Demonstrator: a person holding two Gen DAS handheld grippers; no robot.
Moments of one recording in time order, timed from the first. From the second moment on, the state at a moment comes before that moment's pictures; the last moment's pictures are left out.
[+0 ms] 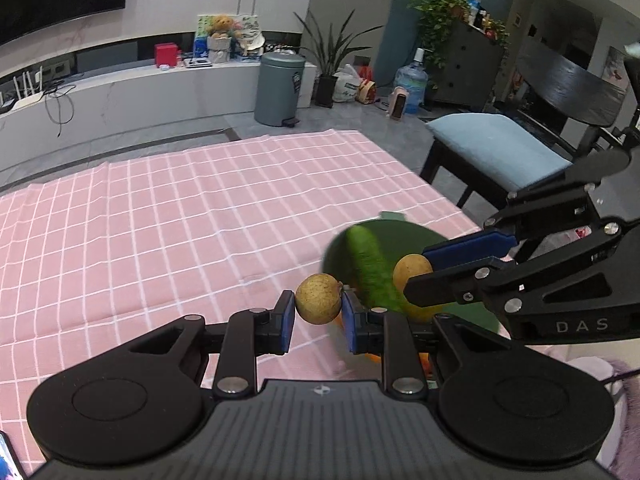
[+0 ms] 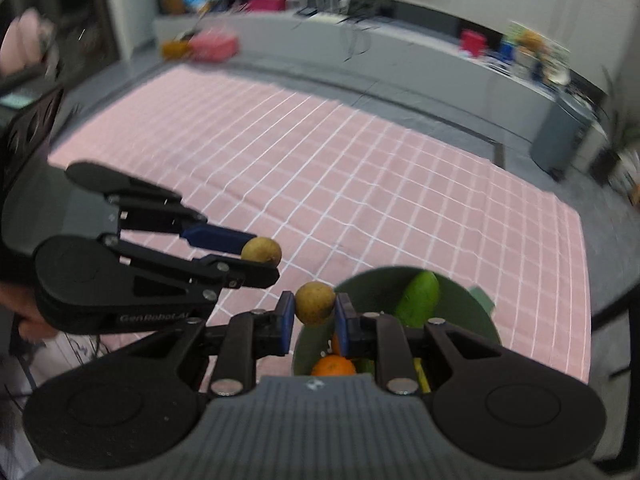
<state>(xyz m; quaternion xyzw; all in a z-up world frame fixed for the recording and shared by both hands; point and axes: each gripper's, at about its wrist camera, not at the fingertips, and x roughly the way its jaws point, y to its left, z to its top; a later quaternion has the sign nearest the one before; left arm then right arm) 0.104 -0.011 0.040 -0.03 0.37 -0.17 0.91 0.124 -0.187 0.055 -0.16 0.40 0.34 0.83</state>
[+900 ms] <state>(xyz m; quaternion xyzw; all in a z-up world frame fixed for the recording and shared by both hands) 0.124 -0.099 -0.006 -0.02 0.43 -0.20 0.88 0.096 -0.267 0.000 -0.02 0.40 0.19 0.90</state>
